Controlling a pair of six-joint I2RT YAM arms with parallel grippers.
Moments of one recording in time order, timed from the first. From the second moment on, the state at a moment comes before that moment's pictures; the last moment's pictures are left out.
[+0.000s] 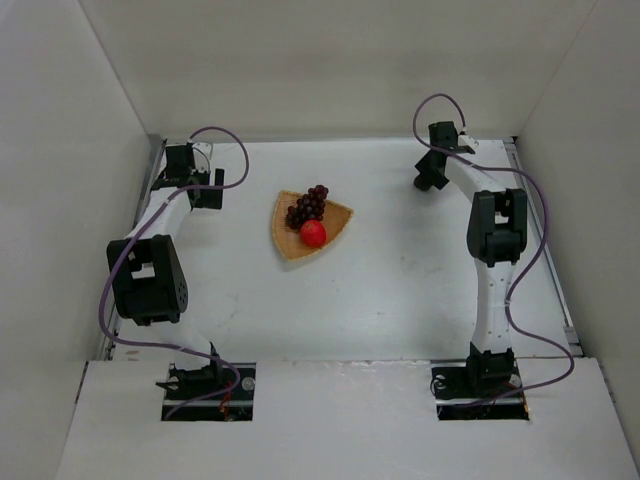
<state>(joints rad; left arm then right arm) 0.09 1.73 1.29 -0.36 -0.06 0.20 0.09 2.33 1.95 -0.52 0.32 0.84</state>
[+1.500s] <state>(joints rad) 0.11 1.62 1.26 -0.37 -0.06 0.20 0.83 2.14 1.82 -0.37 0.14 0.33</state>
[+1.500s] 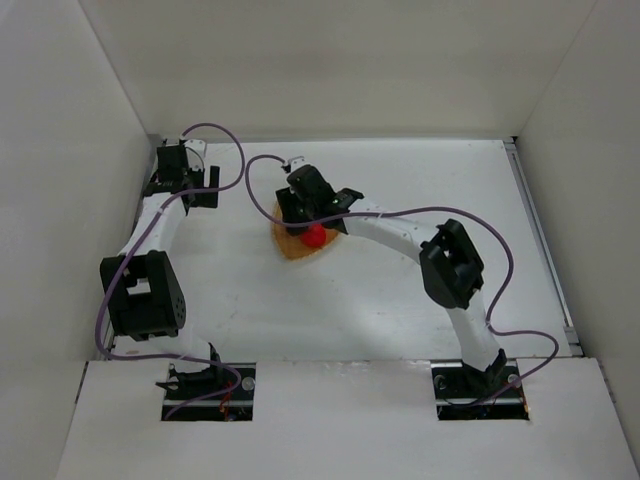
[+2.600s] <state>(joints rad) 0.11 1.49 1.17 -0.30 -0.09 0.16 0.34 1.33 1.19 -0.37 0.17 0.42</state>
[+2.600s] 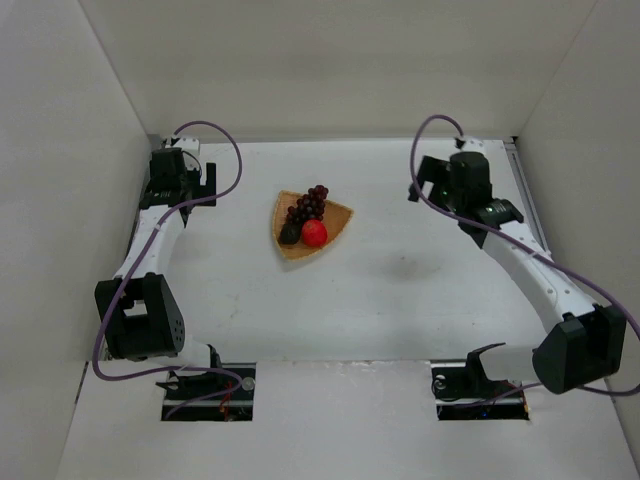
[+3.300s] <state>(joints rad) 0.10 1.48 1.13 -0.22 -0.17 0.13 0.12 1.10 0.85 -0.42 0.18 0.49</state>
